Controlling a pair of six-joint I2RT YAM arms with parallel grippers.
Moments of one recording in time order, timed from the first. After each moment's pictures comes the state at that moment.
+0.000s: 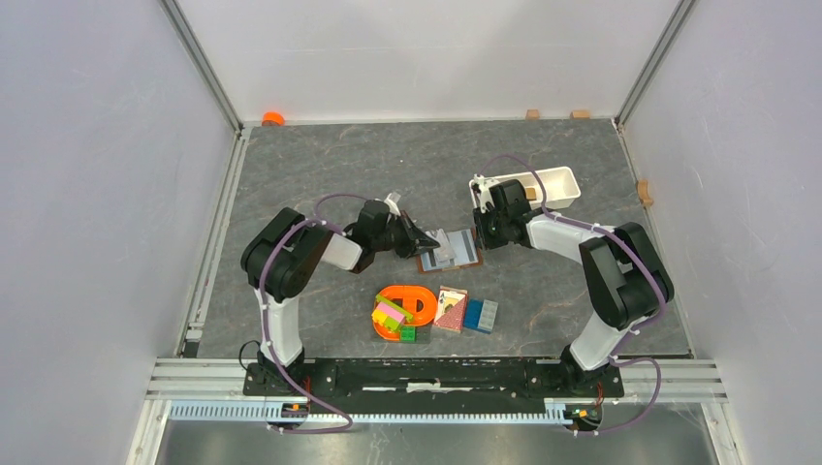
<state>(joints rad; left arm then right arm) -0.54 1.96 0.78 0.66 0.48 -1.10 0.41 1.71 0.90 -0.16 -0.12 0.10</state>
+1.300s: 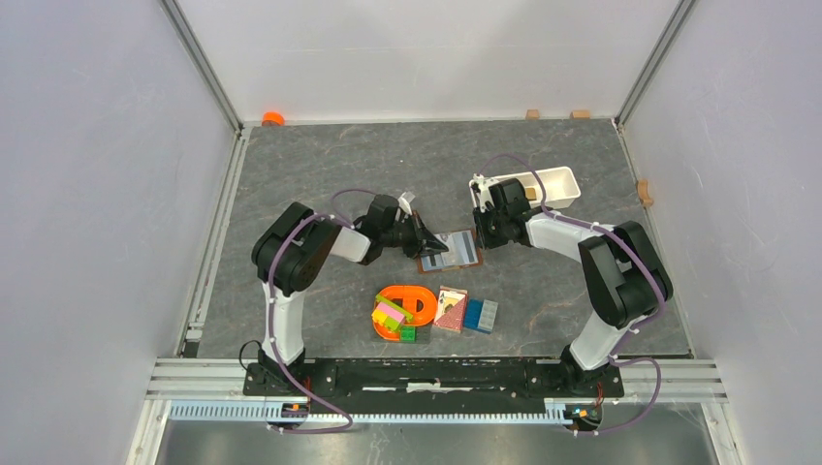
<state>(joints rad) -0.56 2.04 0.90 0.55 0.60 -1.05 0.41 1.71 0.92 -0.17 -0.13 0.10</state>
